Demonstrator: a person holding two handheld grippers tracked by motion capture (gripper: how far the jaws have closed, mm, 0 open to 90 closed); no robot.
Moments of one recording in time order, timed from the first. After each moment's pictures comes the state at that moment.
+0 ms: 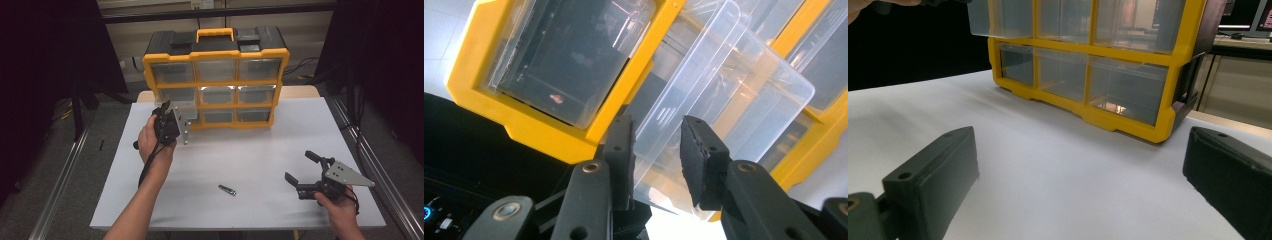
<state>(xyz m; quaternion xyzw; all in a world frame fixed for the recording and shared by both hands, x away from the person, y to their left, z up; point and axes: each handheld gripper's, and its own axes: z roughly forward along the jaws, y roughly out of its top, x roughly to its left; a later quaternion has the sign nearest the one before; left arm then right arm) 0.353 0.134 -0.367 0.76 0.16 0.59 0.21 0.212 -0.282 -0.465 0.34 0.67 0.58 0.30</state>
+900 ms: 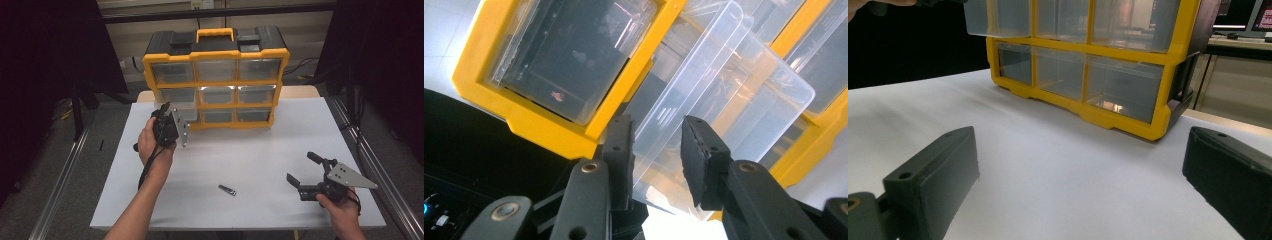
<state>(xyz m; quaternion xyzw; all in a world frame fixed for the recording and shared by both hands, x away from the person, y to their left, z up) 0.348 0.136 -0.369 0.75 0.17 0.60 0.23 0.208 -0.284 -0.464 0.35 0.67 0.58 0.31</state>
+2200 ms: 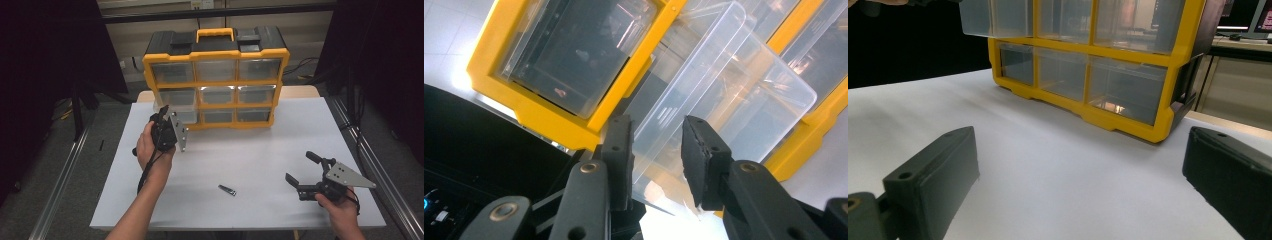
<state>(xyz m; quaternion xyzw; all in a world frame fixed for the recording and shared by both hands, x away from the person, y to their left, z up) 0.335 0.139 -0.371 0.75 0.18 0.60 0.24 0.209 -0.282 -0.464 0.34 0.67 0.58 0.31</state>
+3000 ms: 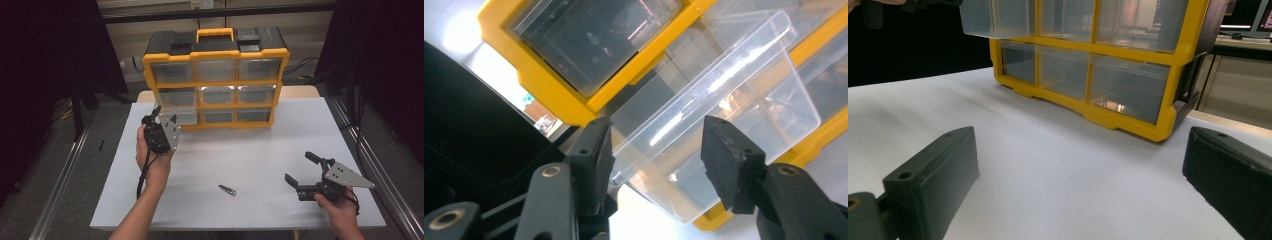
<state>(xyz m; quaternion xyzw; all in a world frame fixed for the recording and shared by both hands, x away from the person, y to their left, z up) 0.333 0.151 -0.378 0.71 0.26 0.57 0.32 0.210 -0.281 -0.465 0.34 0.67 0.58 0.31</state>
